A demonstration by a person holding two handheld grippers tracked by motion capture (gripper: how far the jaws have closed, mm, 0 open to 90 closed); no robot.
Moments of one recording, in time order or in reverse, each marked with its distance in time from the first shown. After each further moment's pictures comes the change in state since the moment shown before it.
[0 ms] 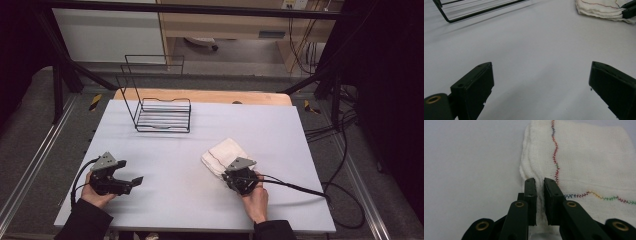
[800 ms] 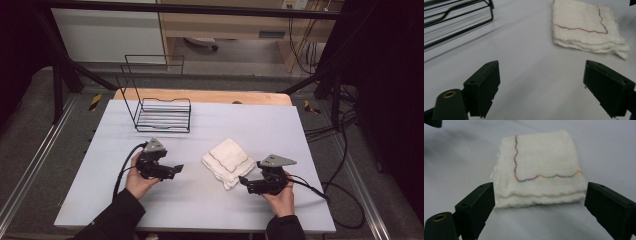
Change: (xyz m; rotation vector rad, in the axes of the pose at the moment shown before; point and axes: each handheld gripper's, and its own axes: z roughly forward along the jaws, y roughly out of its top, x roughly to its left) left arm -0.070 0.080 0.096 0.080 -0.049 0.018; right arm -0.057 -0.037 -0.050 -0.165 0.040 0.175
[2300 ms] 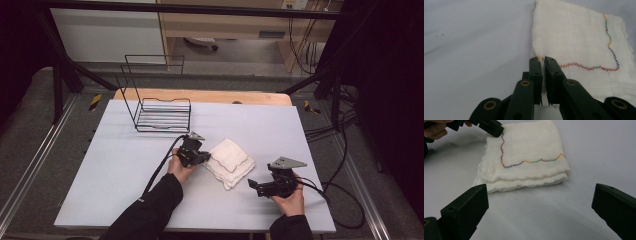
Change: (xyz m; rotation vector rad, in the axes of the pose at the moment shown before) left arm -0.025 0.039 0.090 0.099 -0.057 -0.073; right arm -0.017 -0.014 -0.011 0.020 -0.006 0.034
